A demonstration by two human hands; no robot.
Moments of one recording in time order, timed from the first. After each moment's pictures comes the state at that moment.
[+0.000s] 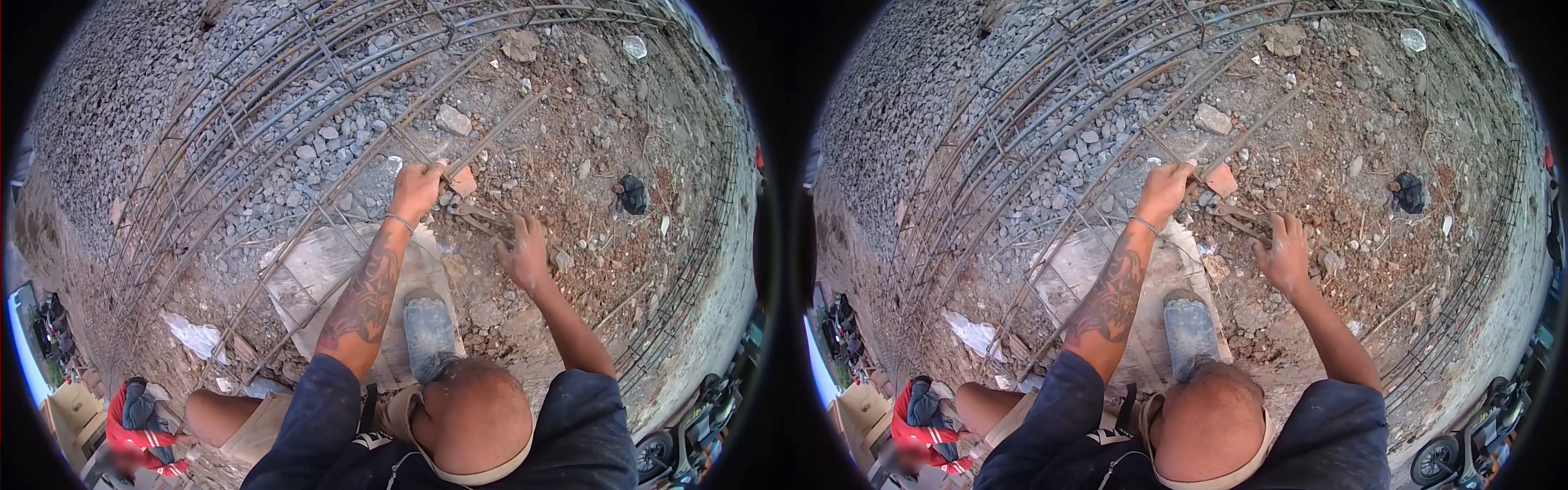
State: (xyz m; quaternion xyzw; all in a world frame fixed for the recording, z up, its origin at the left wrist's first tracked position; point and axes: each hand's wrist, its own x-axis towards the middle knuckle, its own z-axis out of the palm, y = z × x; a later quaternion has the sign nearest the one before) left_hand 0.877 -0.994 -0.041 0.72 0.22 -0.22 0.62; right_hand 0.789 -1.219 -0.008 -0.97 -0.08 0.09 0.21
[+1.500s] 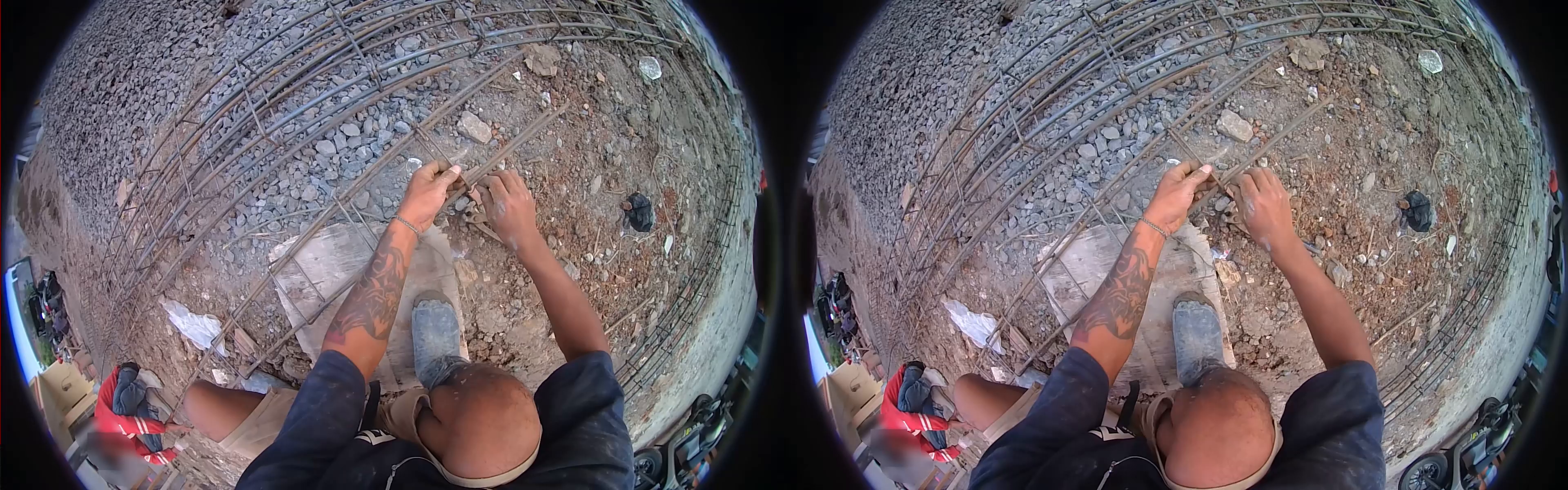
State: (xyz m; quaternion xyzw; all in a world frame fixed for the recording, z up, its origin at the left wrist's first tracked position) left_hand 0.871 -0.982 -0.017 0.52 0.23 -0.21 0.80; right_hand 0.870 -1.155 -0.010 -0.93 -0.25 -0.10 0.26
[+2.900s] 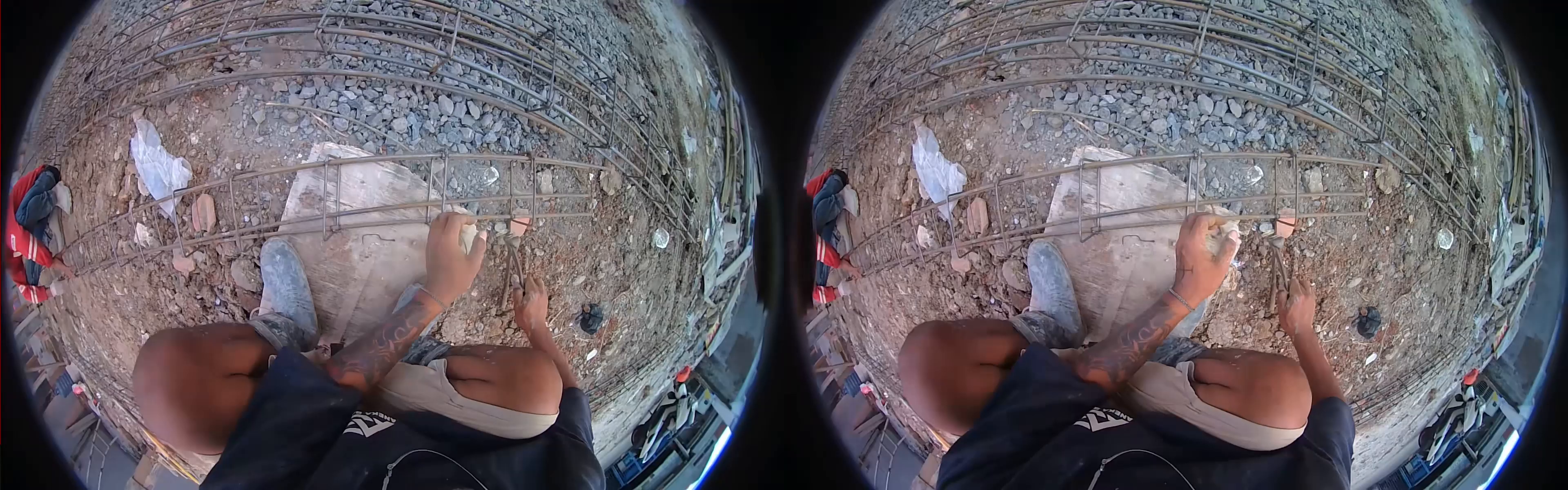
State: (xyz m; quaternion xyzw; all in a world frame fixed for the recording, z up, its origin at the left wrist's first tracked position) left_hand 0.731 -0.968 0.037 0.74 0.34 0.20 0.55; right_hand 0.805 -1.235 -0.008 -0.93 -0.28 0.22 0.07
